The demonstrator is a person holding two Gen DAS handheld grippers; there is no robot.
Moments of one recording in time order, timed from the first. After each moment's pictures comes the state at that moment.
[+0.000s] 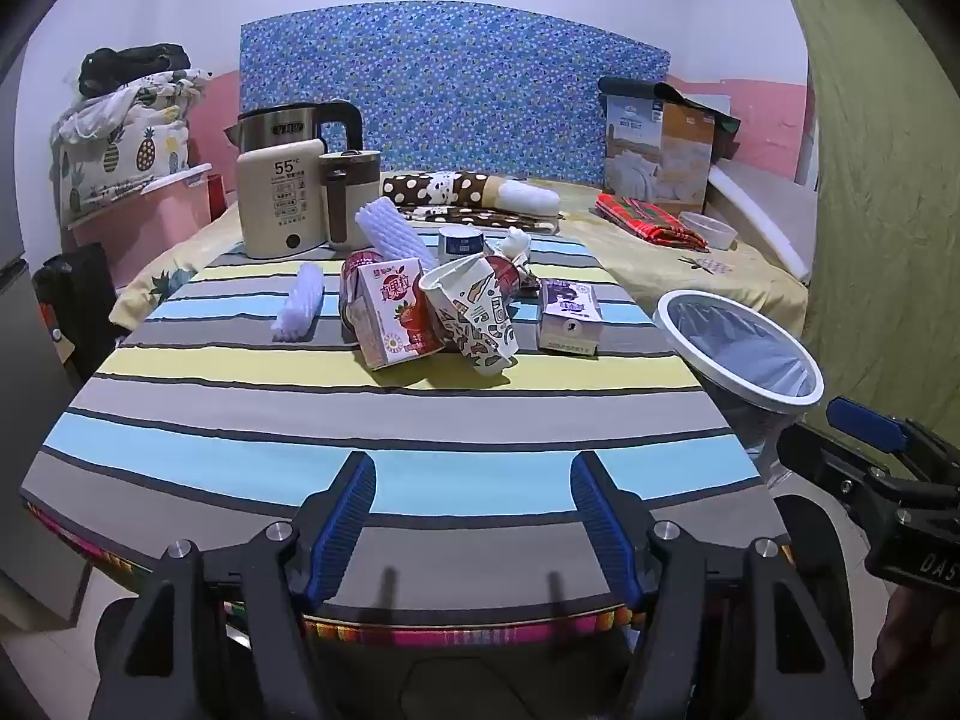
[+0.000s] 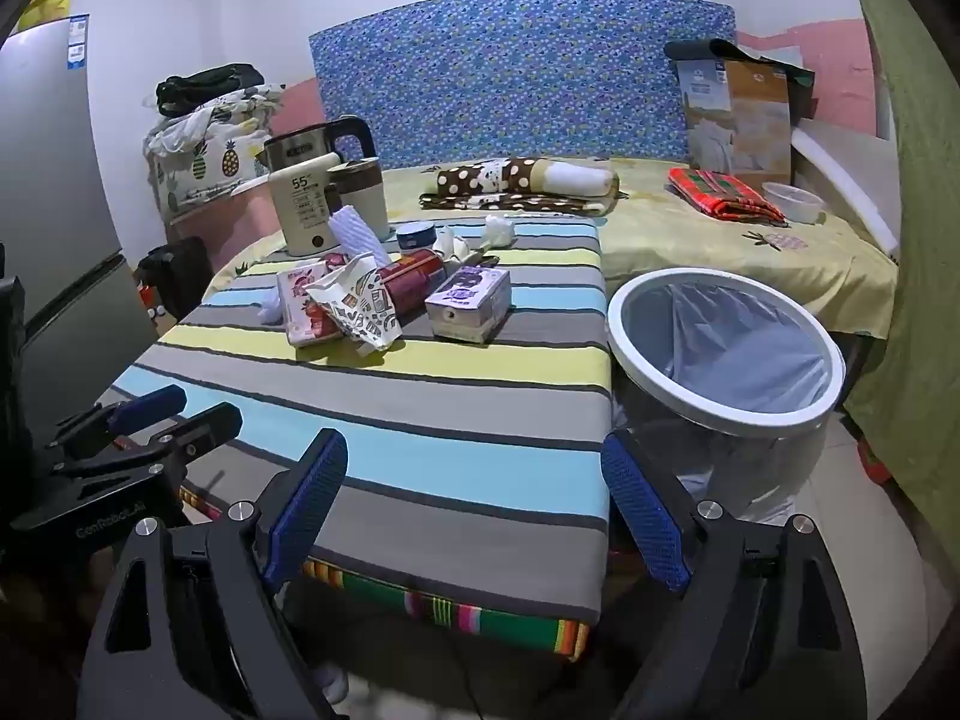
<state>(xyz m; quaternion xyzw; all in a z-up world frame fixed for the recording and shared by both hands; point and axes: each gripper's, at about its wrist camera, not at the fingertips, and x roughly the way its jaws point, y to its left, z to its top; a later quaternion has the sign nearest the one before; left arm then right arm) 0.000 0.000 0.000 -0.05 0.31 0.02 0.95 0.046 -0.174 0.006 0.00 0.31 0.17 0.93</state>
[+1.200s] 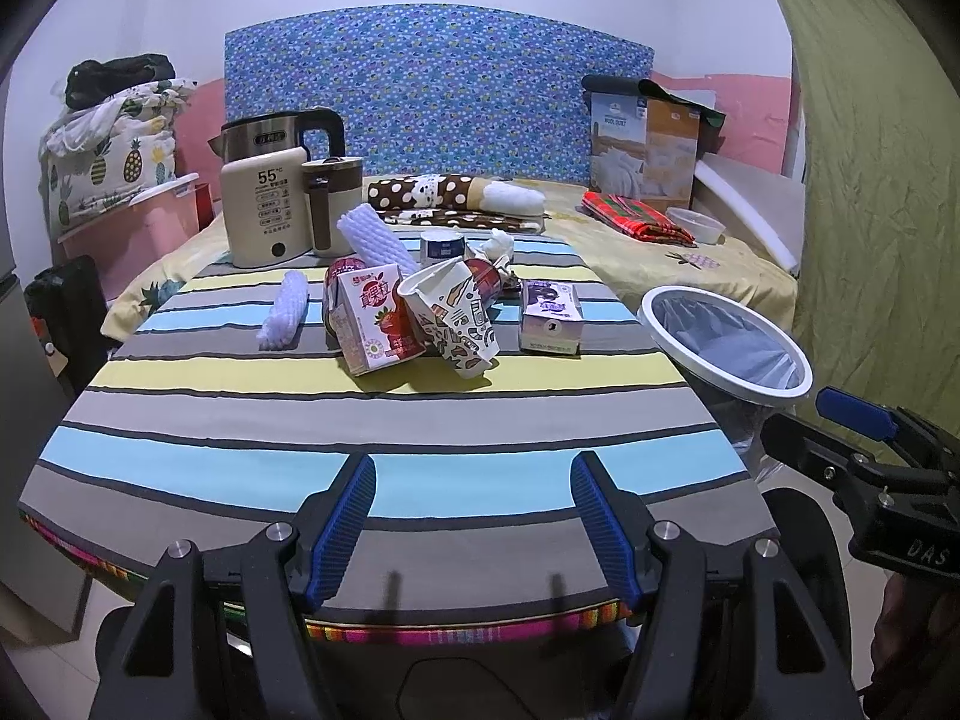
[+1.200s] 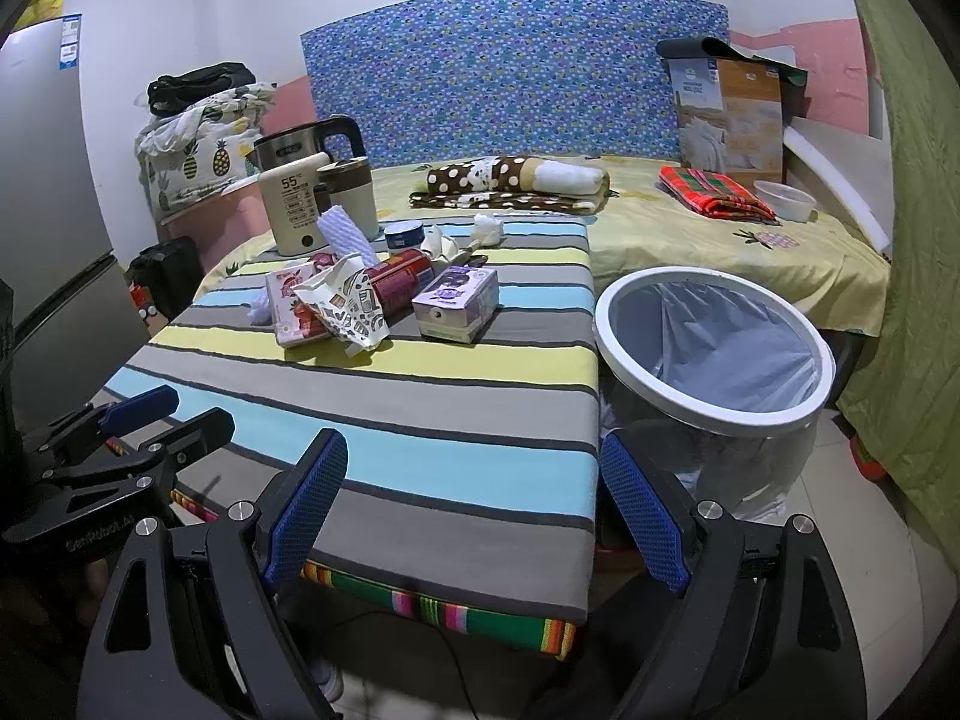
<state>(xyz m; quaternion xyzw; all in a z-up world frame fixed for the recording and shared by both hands) -0.001 -0.008 0.003 -0.04 0.31 0.00 0.95 0.049 -0.175 0.006 -0.01 0.31 0.17 0.94</state>
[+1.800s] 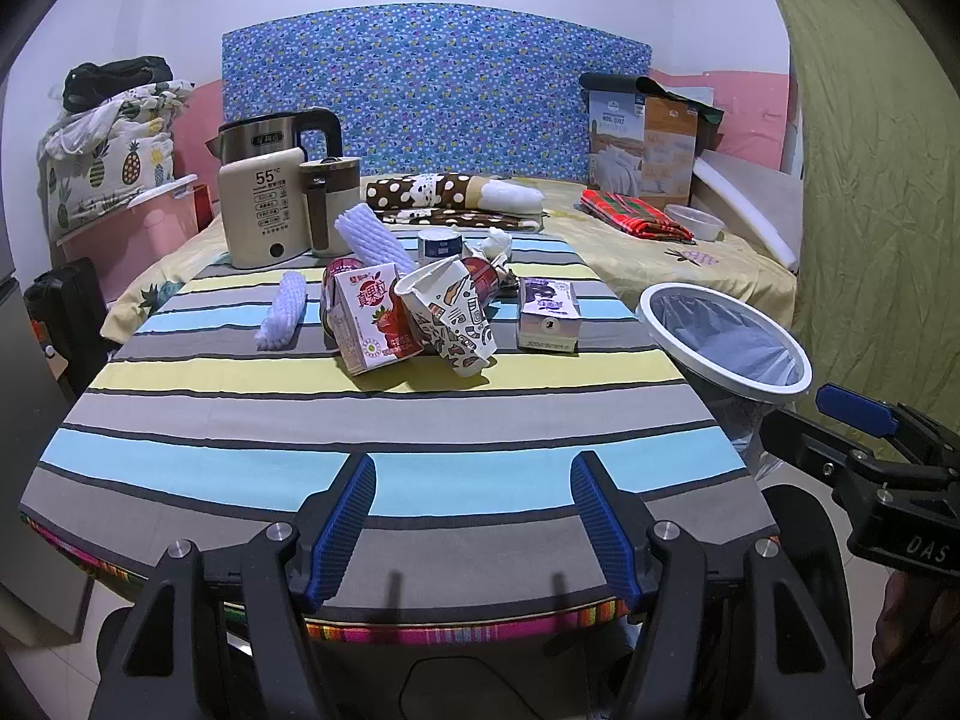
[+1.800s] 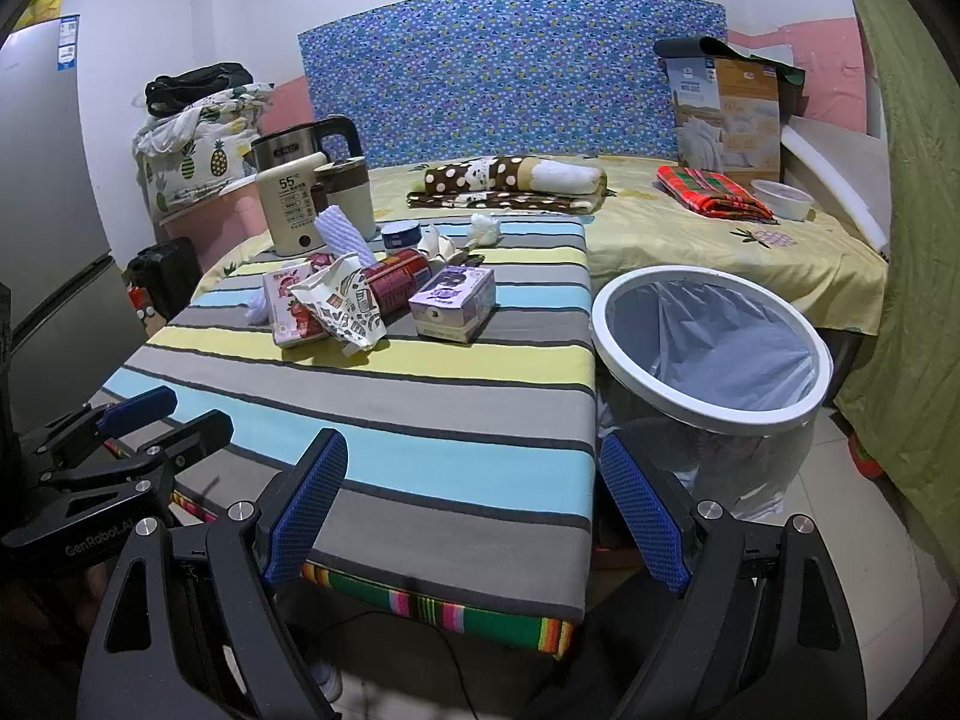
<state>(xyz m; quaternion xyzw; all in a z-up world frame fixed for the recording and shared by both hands) -0.001 -0.010 0.003 -0.04 0.31 0.00 0.95 0.050 -0.177 0.006 0.00 0.31 0.17 0.94</state>
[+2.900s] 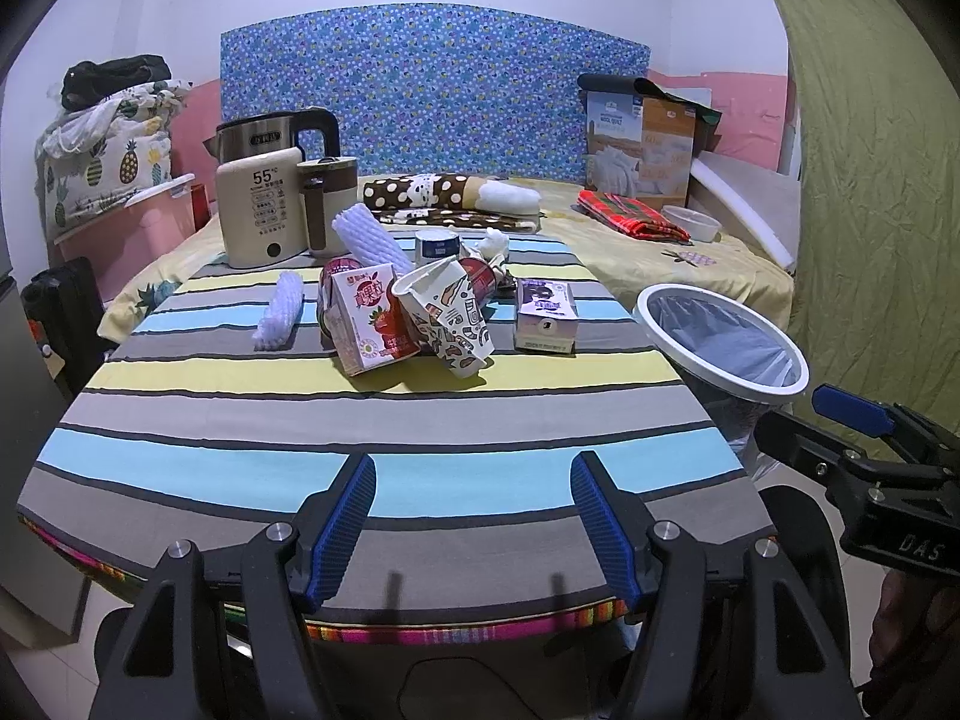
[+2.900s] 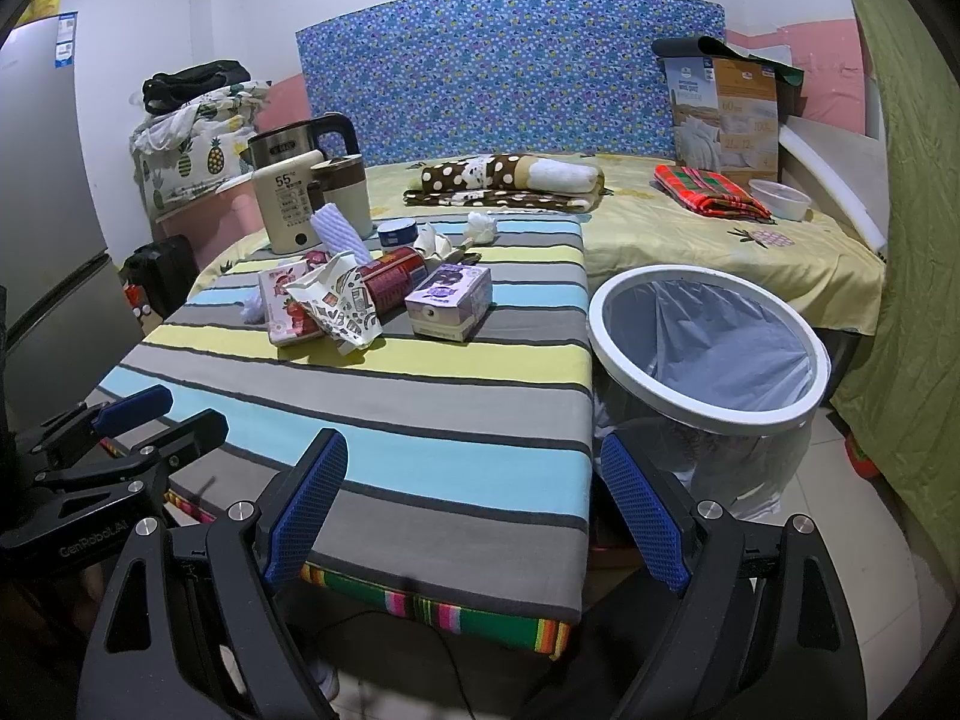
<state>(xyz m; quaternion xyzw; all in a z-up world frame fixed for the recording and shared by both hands) -0.002 -0.010 0.003 -0.04 0.31 -0.01 0.95 0.051 -0.180 0.004 -0.01 0.32 0.16 0.93</state>
